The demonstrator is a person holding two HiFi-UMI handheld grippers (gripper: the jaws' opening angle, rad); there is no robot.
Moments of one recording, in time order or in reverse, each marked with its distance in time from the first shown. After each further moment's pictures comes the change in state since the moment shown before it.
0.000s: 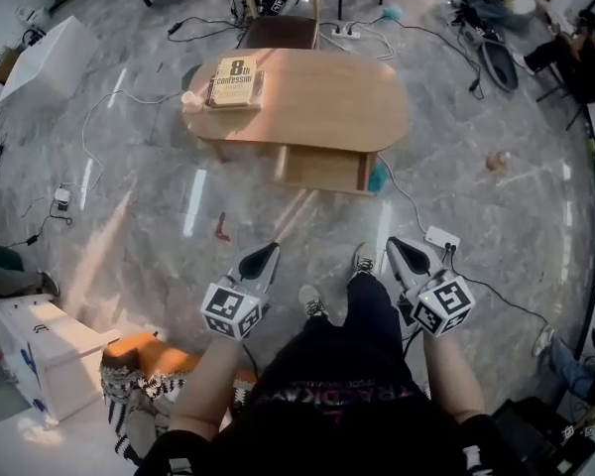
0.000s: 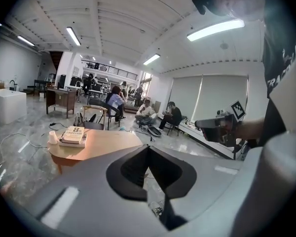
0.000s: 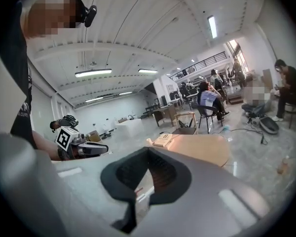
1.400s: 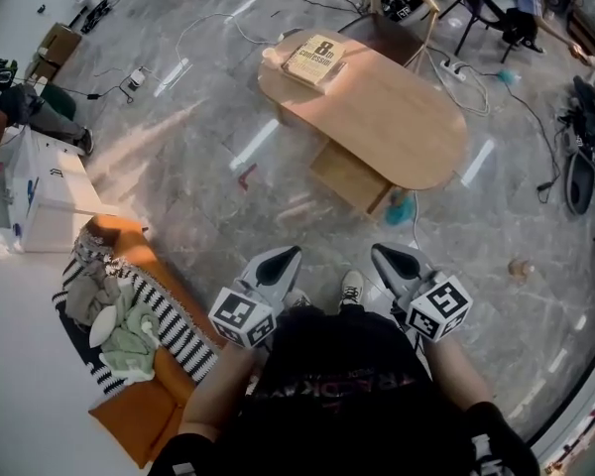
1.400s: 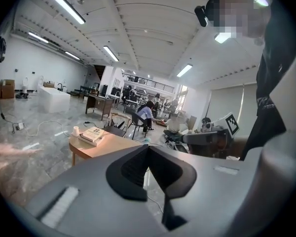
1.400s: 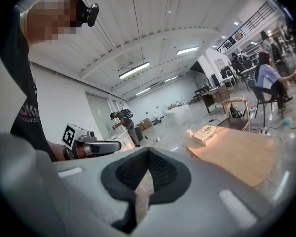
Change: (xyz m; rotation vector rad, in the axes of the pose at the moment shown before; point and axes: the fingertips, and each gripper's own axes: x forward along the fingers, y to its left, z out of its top) left arm 0.101 -0.162 0.077 -0.221 -0.163 0.447; right arm -0.015 -0.103 0.070 -0.081 0.199 0.673
